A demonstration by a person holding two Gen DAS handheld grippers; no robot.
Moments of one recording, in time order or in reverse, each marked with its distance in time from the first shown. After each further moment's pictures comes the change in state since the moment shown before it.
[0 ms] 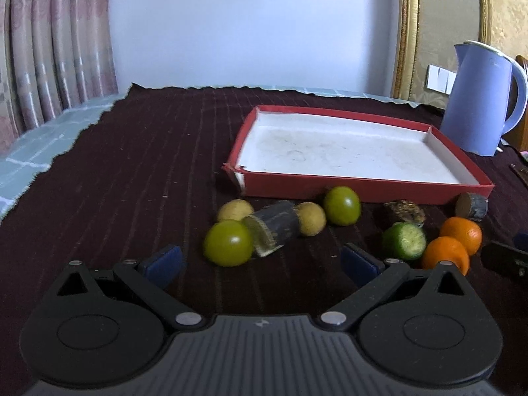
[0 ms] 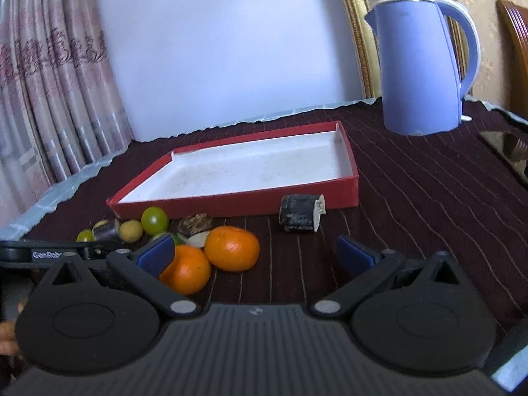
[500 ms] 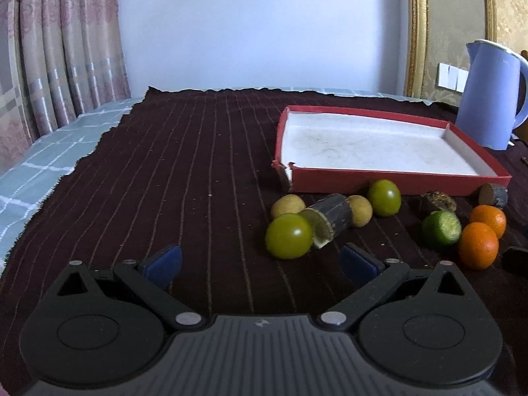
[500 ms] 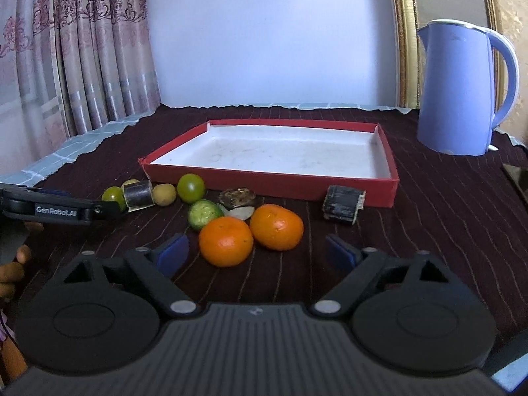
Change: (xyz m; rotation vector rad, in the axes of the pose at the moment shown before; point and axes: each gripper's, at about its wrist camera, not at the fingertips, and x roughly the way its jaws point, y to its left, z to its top) left arm -0.003 0.034 -0.005 0.020 -0.007 0.034; right arm -0.010 0.029 -0.002 -0.150 0.054 0.056
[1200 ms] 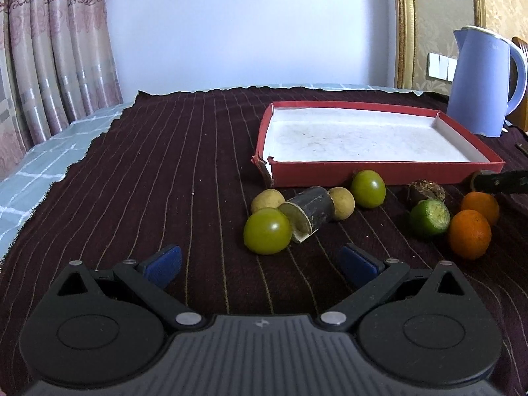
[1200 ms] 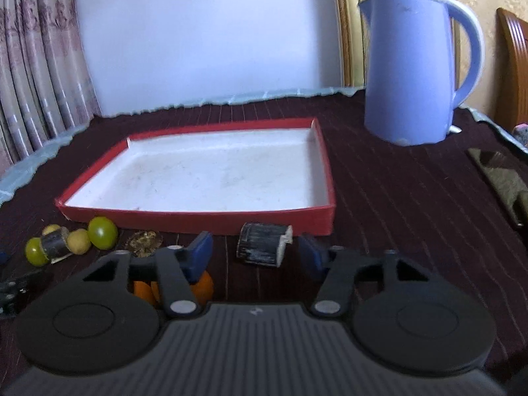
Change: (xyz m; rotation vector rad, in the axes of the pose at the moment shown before) left arm 0.000 -0.014 -0.003 0.044 0.001 -0.016; right arm 0.060 -0.049 0.042 0.137 0.093 -0.193
